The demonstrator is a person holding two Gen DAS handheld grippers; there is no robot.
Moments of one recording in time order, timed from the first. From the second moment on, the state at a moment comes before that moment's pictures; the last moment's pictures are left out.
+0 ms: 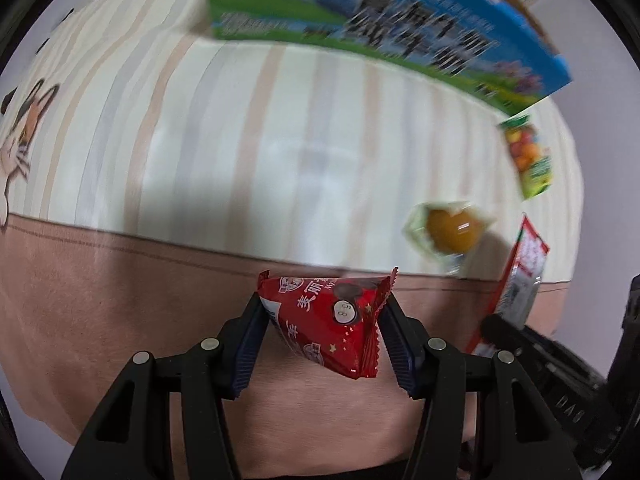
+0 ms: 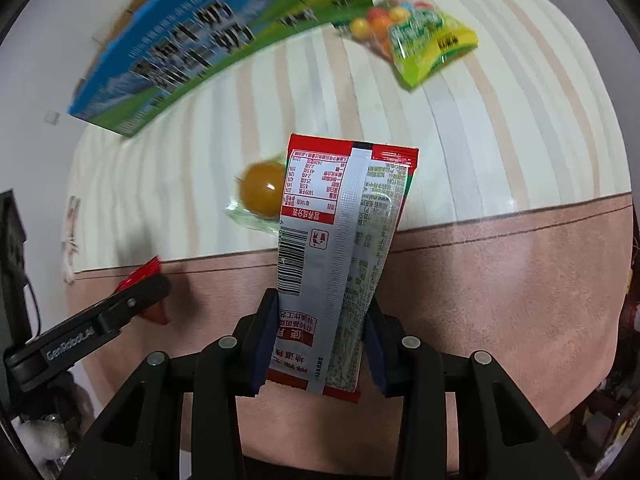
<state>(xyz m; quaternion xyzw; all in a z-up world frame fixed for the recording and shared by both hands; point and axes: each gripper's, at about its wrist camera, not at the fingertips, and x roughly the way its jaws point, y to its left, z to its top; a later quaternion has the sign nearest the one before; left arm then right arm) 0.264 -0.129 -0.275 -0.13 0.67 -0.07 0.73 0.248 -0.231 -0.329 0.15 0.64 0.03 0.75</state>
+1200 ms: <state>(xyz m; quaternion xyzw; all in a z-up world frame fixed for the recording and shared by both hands) 0.618 -0.046 -0.264 -0.17 0.71 -0.07 0.68 0.612 -0.148 -0.278 0.05 0.63 0.14 0.77</state>
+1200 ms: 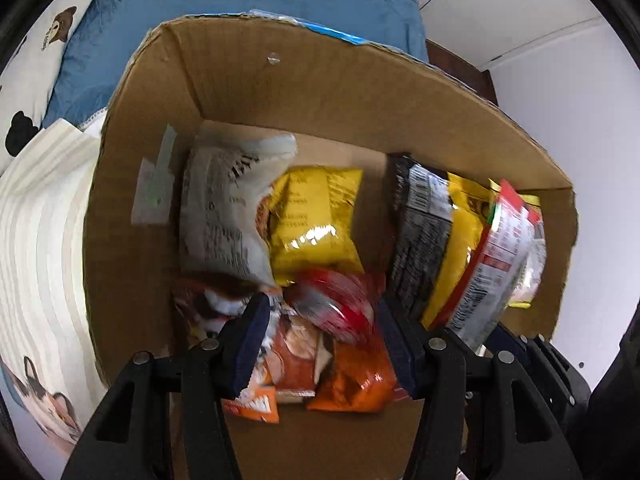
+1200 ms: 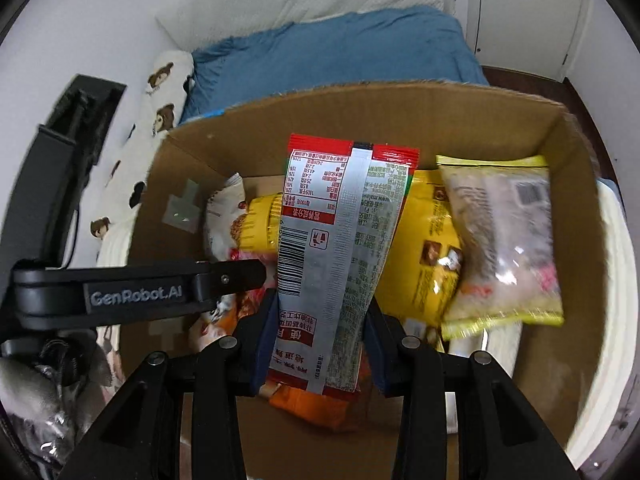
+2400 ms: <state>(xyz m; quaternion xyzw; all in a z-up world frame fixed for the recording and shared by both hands) 0.493 -0.058 -0.170 -0.07 0.54 -0.01 0.84 0.514 -0.200 -0.198 0.00 0.54 0.04 0.84</state>
